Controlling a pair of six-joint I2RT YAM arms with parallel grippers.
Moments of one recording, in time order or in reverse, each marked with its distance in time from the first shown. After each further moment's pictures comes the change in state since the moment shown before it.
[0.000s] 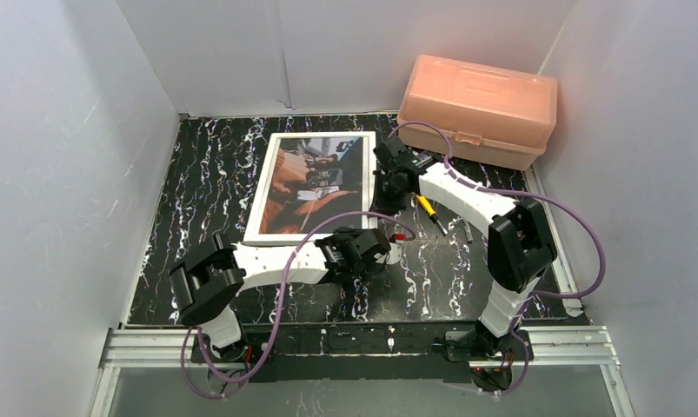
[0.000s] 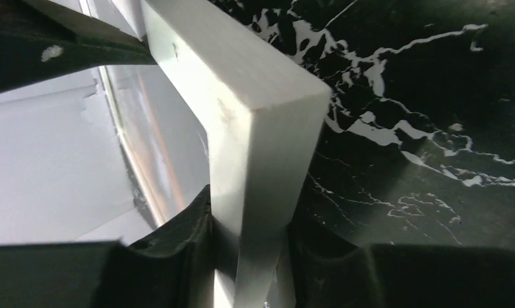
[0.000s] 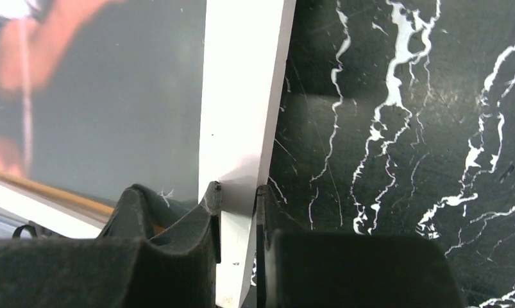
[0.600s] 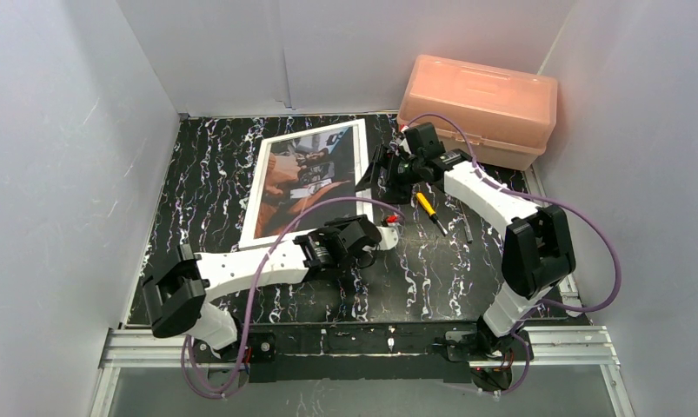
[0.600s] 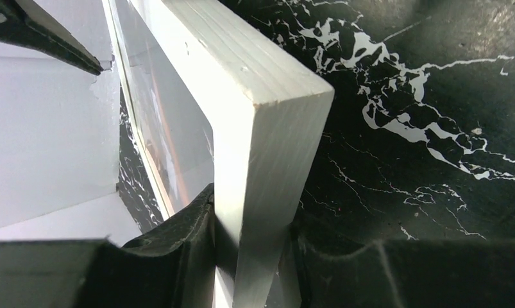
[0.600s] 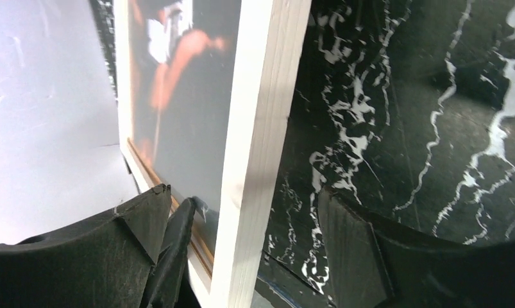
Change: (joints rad) left arm 0.000 -0.140 0.011 -0.047 -0.043 -0.064; right arm -0.156 -0.090 -0.086 0.259 -0.362 0.079
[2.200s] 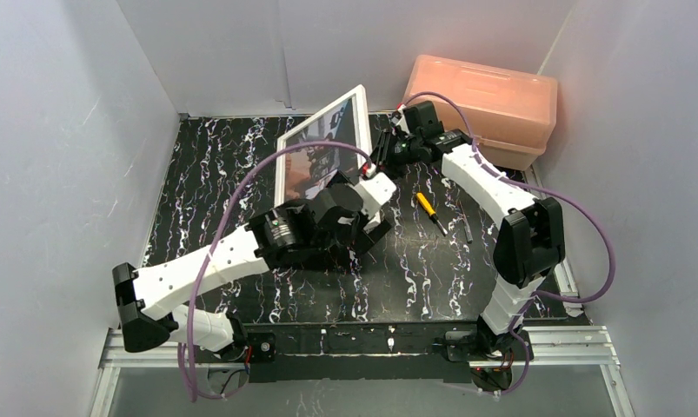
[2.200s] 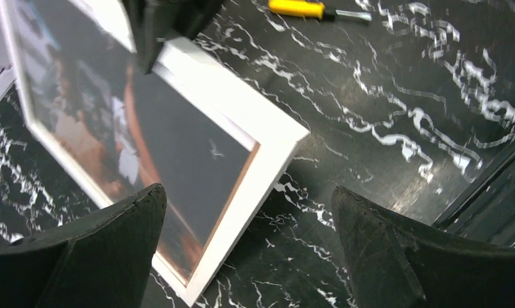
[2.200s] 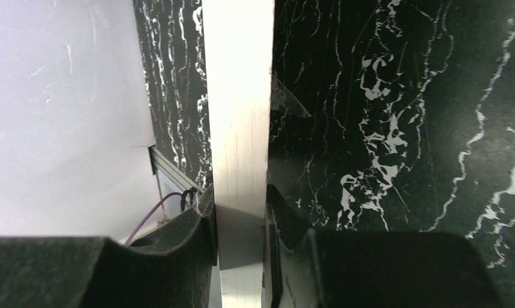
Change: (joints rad) left arm -0.004 -0.190 0.322 -0.278 0.285 -0.453; right arm -0.025 0.086 0.203 -0.019 -0.079 0.029
